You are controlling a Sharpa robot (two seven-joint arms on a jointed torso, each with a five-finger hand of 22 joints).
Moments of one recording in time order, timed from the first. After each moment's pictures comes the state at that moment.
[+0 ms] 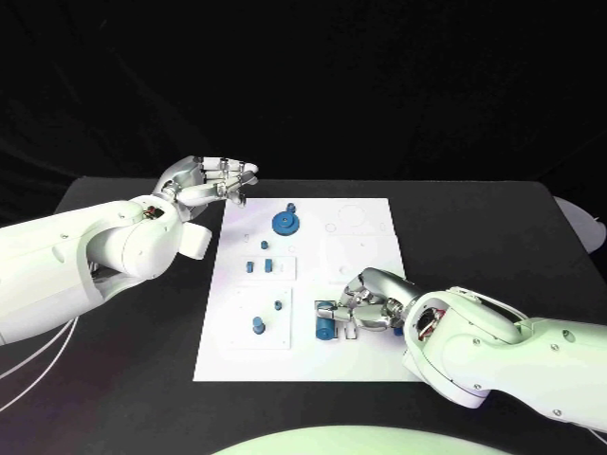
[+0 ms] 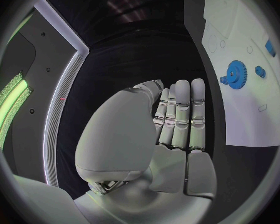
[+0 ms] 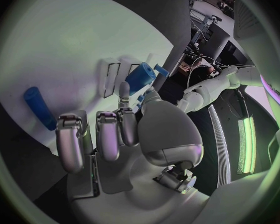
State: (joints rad) left arm 1.23 -0.89 -0.02 1.52 -0.12 -0.28 0.29; left_hand 1.54 -0.21 0.47 0.25 0.21 0.92 0.19 0.24 0.24 0.96 0.12 0.52 0.13 1.06 0.05 1.13 0.40 0.18 0.89 0.14 0.94 0.79; right arm 1.06 -0.91 -0.15 1.94 -1.27 -0.48 -0.54; right_hand 1.09 0.02 -0.15 0.30 0.17 1.05 0.04 0.51 0.52 1.46 -0.03 1.40 1.31 1.46 -0.08 1.52 1.31 0.01 1.46 0.03 1.57 1.31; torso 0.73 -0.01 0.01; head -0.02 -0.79
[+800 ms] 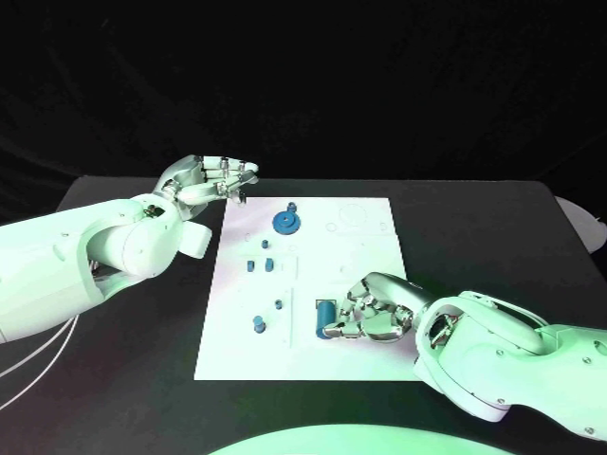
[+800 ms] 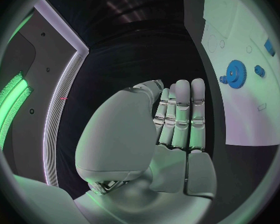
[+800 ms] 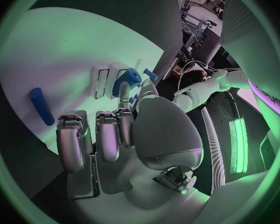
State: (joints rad) left arm 1.23 -0.90 -0.02 1.51 -0.12 -0.28 0.29; left_hand 1.54 -0.21 0.47 0.25 0.21 0.92 0.19 0.24 0.24 0.96 0.12 0.51 0.13 1.06 0.05 1.13 0.40 0.18 0.89 0.14 0.94 0.79; right arm 1.07 -0.97 -0.15 2.02 -1.29 -0.44 -0.49; right_hand 1.29 0.01 -0.18 0.28 0.20 1.04 0.03 0.52 0.53 1.46 -0.03 1.41 1.31 1.46 -0.09 1.53 1.31 0.01 1.47 0.03 1.57 1.31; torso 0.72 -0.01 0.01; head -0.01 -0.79
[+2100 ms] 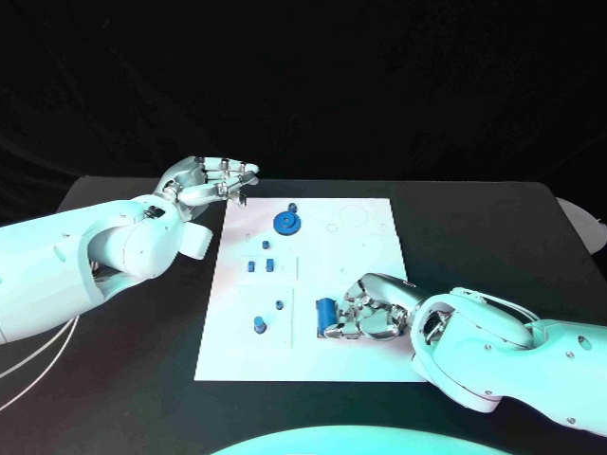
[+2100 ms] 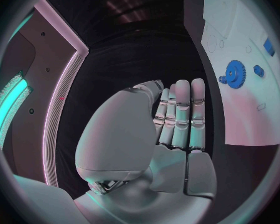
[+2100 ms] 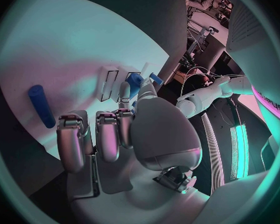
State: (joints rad) left arm 1.23 -0.90 -0.02 1.51 -0.12 -0.27 0.28; left_hand 1.54 -0.20 0.47 0.25 0.21 0.91 0.19 0.24 0.24 0.96 0.12 0.51 0.13 1.06 0.05 1.13 0.40 0.18 0.89 0.14 0.94 0.79; right arm 1.07 -0.94 -0.15 1.96 -1.33 -0.40 -0.48; right_hand 1.33 0.04 -0.21 0.29 0.16 1.04 0.03 0.53 0.52 1.46 -0.03 1.44 1.35 1.46 -0.09 1.53 1.31 0.01 1.47 0.02 1.57 1.31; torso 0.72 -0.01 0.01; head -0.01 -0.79
